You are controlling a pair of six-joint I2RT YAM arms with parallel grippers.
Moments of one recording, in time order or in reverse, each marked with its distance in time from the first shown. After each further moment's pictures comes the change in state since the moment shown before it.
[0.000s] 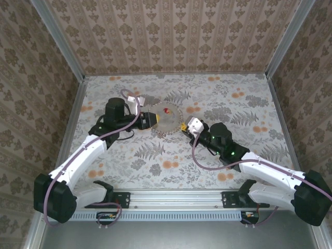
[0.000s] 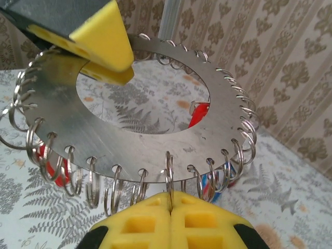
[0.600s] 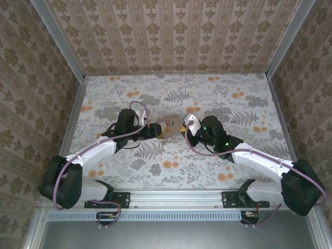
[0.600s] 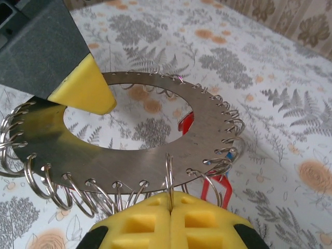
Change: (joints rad) left arm -0.051 0.154 -0.178 0.151 -0.087 -0.107; right arm -0.073 0.164 0.099 -0.217 -0.093 0.114
